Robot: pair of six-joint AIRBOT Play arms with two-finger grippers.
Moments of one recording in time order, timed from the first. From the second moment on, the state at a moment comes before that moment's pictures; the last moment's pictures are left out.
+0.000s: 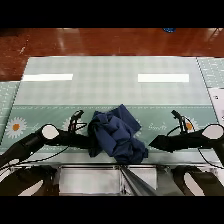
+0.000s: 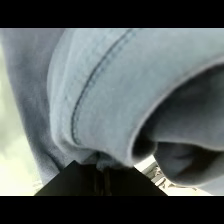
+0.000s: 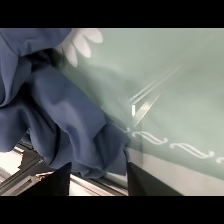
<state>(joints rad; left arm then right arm) -0.50 -1.01 0.33 0.63 -0.81 -1.31 -0.05 -0.72 0.31 -0.87 1.29 1.38</state>
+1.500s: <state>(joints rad) 0.44 -0.80 1.67 0.43 -1.15 -1.23 -0.23 -0.90 1.94 -0.81 1.26 1.37</state>
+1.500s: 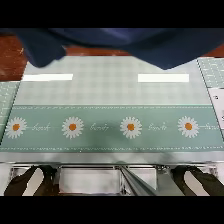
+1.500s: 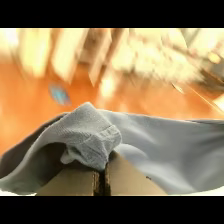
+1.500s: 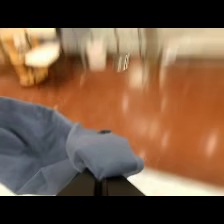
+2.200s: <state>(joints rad) 0.09 -0.48 1.61 1.34 -1.43 -1.45 -0.26 -0.62 1.80 -1.23 1.47 1.50</state>
